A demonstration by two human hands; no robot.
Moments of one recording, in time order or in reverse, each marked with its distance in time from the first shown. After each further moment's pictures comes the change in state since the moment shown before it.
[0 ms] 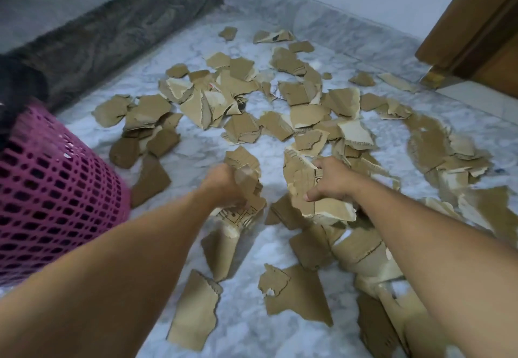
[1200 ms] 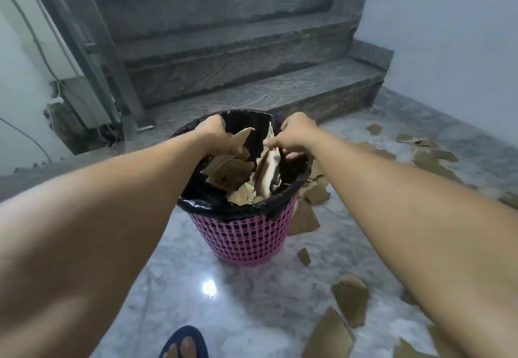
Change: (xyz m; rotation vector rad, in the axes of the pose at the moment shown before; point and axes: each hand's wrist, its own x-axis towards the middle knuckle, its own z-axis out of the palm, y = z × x) left_hand -0.204 -0.234 -0.304 -0.176 0.618 -0.193; right_hand -0.134 -0.440 0.127 0.034 0.080 -0.597
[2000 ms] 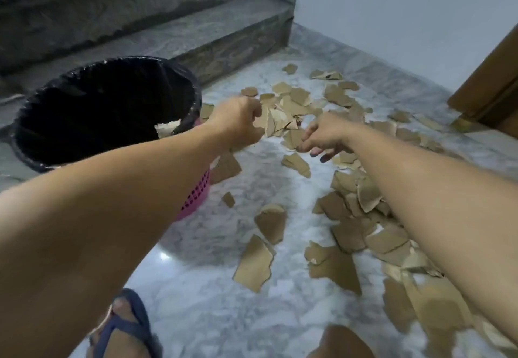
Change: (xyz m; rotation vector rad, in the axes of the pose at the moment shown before) left_hand -0.075 0.150 0.163 0.129 -0.056 0.627; right_hand -0.120 0.212 -0.135 -0.032 -0.145 0.397
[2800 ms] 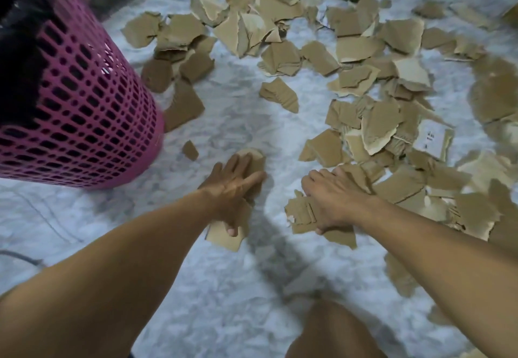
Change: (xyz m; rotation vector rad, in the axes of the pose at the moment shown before) left_hand -0.087 -0.028 0.240 0.442 -0.811 0.257; right_hand 0.029 0.222 0.135 -1.001 -0.232 -0.306
